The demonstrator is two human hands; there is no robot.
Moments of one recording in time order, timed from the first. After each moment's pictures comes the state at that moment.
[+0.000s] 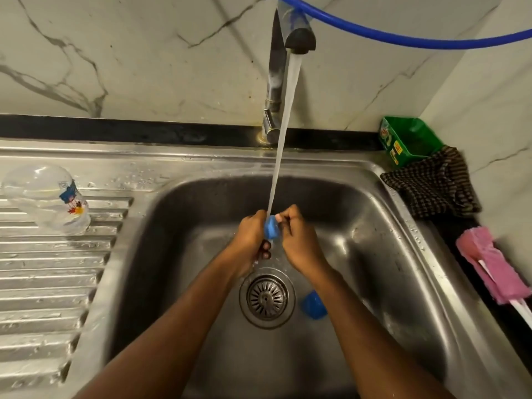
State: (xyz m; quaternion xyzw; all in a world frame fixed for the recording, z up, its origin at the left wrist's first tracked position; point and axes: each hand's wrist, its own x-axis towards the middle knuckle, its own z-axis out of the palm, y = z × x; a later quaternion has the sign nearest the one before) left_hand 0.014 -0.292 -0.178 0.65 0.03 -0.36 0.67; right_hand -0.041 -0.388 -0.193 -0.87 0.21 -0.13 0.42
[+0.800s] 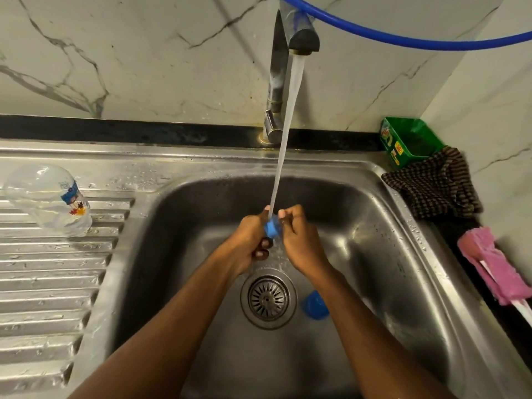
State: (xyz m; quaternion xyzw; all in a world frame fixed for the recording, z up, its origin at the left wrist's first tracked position) left_hand 0.014 -0.284 -0.164 0.62 0.03 -0.43 0.66; right_hand -0.044 -0.383 -0.180 -0.86 0.22 -0.12 0.44
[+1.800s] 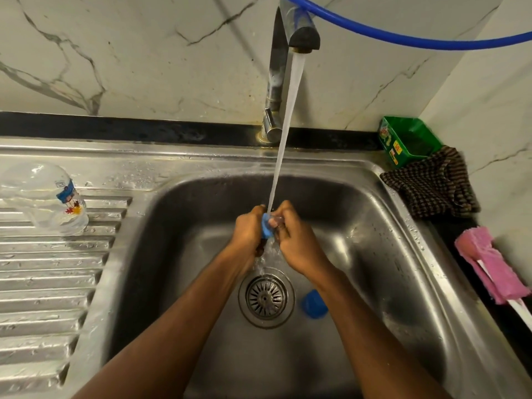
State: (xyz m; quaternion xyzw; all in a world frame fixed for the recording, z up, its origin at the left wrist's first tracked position) left_hand 0.014 -0.291 -0.165 0.64 0.06 -0.36 0.68; right_hand -0.050 -0.381 -0.170 -0.87 0.13 -0.09 0.47
